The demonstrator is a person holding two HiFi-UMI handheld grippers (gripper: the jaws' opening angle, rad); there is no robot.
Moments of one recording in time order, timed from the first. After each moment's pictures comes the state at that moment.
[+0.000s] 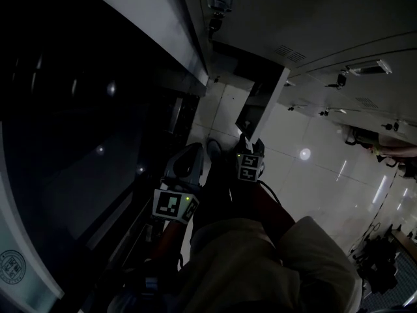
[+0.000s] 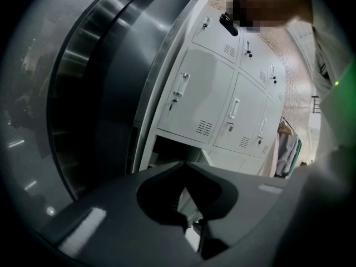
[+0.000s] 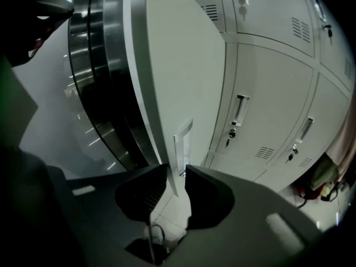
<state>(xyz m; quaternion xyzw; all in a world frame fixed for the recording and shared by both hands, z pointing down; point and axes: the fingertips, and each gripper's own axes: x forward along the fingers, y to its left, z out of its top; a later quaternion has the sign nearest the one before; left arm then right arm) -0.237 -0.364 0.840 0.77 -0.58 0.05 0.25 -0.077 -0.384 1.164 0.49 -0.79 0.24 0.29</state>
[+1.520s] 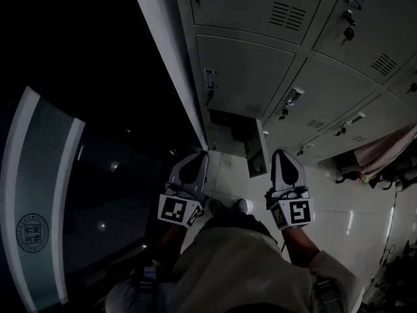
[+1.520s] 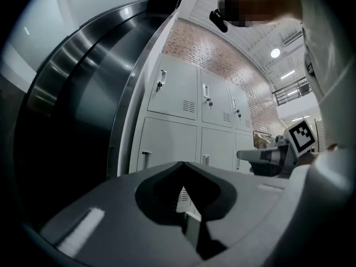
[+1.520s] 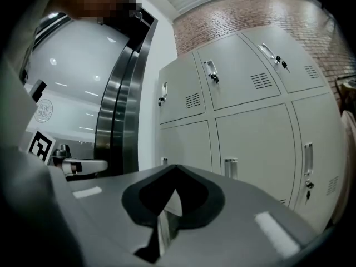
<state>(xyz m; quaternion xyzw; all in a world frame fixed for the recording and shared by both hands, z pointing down) -0.190 -0.339 0.455 0.86 -0.51 -0.06 -0.03 -0.002 -0.348 0.468 0.51 -0.86 0.03 -0.04</state>
